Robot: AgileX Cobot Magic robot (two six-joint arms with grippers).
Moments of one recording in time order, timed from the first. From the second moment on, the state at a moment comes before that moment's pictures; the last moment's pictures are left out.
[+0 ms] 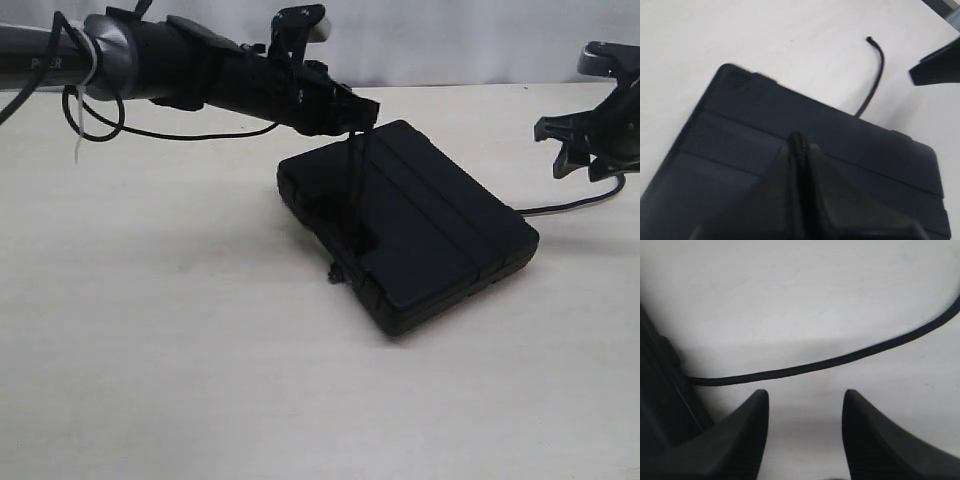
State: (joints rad) left arm -0.47 2.22 -1.64 -1.34 0.57 1.16; right arm -0.15 1.94 -1.37 0.10 0.73 -0.04
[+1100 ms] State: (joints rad) left arm -0.56 2.22 -1.67 -1.34 0.82 1.87; right arm -0.35 2.12 -1.38 0.40 0.63 -0.16
